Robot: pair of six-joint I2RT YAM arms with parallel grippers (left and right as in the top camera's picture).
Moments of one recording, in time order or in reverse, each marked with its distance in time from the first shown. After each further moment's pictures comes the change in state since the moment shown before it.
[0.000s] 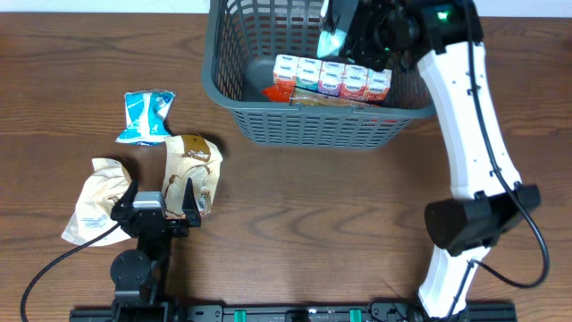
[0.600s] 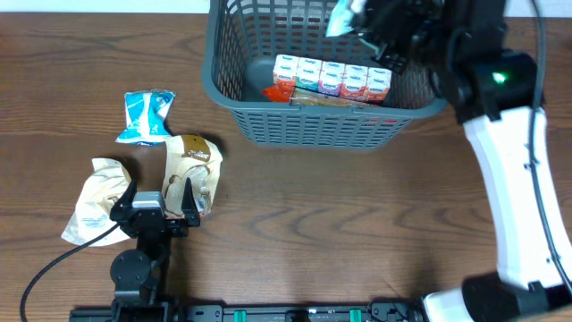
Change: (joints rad) left arm 0.000 0.000 0.000 -0.001 -0.011 0.000; right arm -0.022 -0.391 -0.370 0.399 -0.122 0.065
